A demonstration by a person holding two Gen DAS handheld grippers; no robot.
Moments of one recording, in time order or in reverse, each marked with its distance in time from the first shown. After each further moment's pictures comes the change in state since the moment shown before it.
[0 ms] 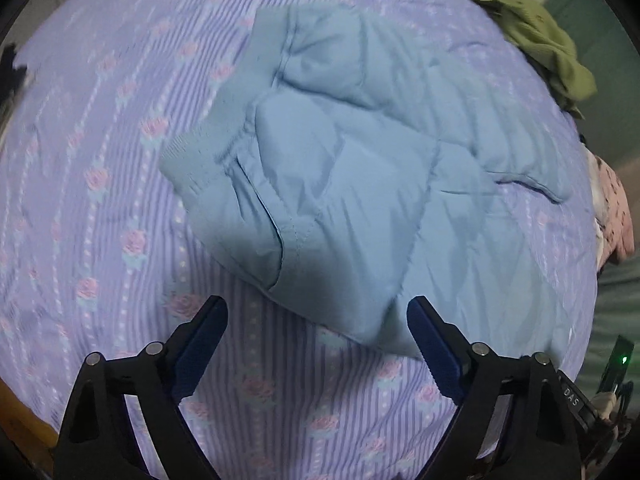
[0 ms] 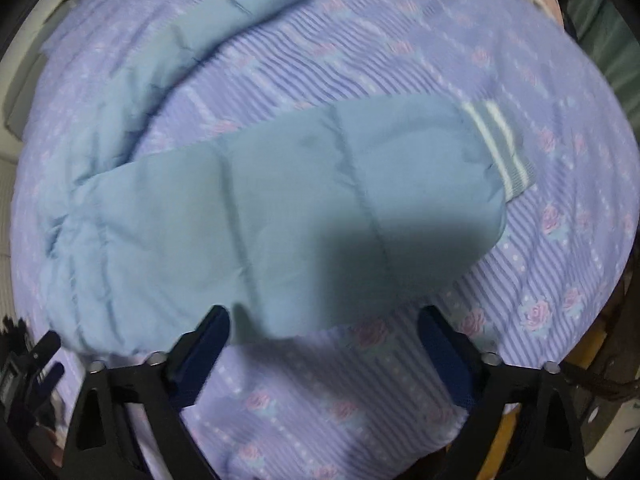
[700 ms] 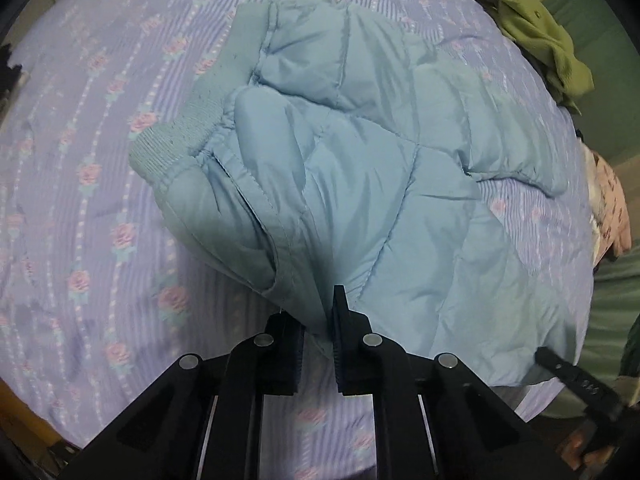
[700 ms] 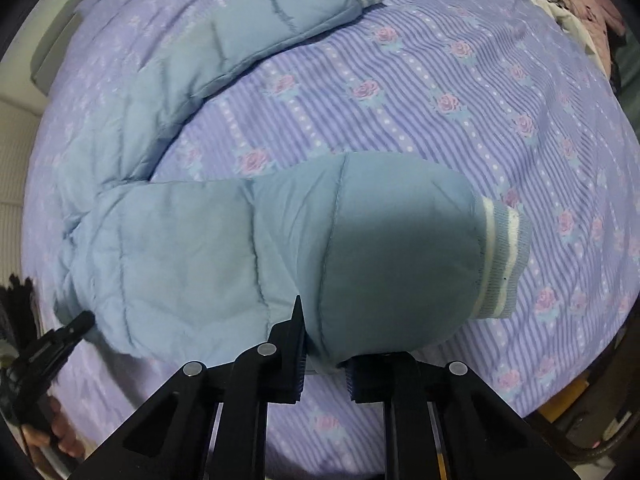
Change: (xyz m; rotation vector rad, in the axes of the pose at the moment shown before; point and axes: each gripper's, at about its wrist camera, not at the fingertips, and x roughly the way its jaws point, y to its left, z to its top) left arm -0.019 -0.002 -0.013 0.025 0.008 -0.010; right arm -0.037 0.032 0.039 -0.222 0.048 0.039
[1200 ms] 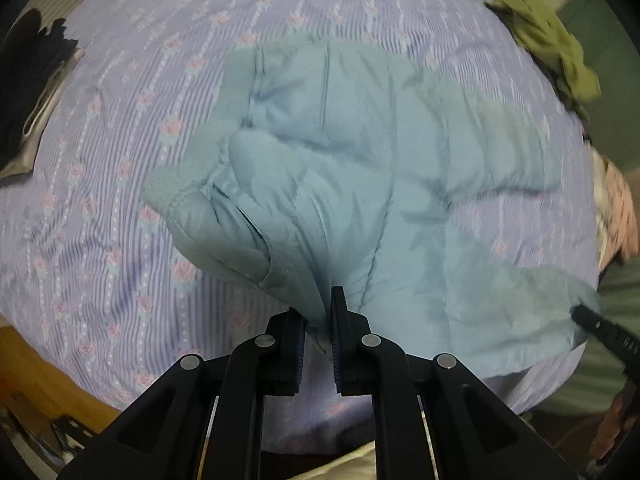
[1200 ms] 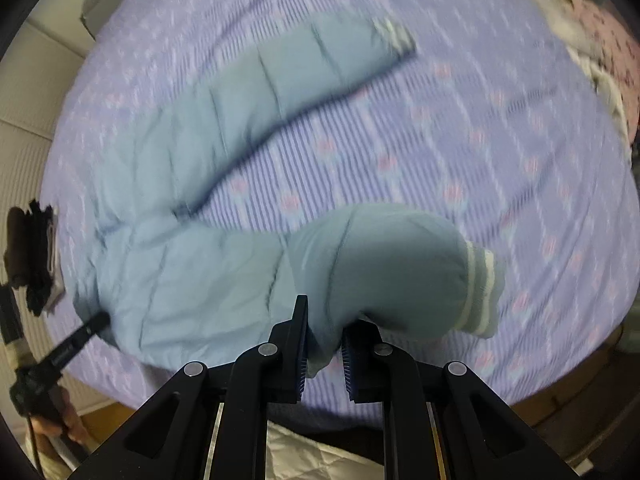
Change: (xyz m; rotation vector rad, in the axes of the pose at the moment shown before) left arm -0.048 0.003 -0.024 -0.099 -0.007 0.053; right arm -0.056 0.039 0.024 -0.199 -0.036 0.023
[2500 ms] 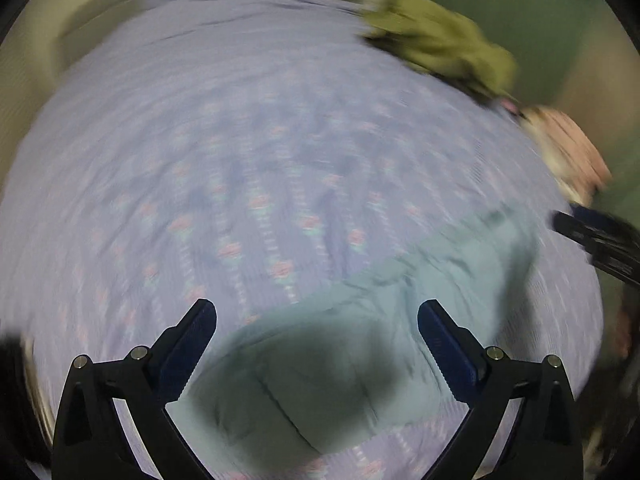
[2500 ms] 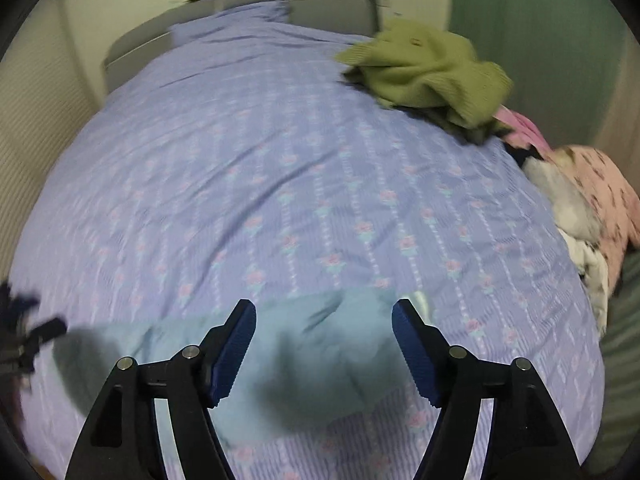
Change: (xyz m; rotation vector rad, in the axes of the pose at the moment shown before) left arm -0.015 -0.091 0.215 0.603 -0.195 -0.116; right arm -0.005 0.053 0.152 -0.177 -0.393 -0.127
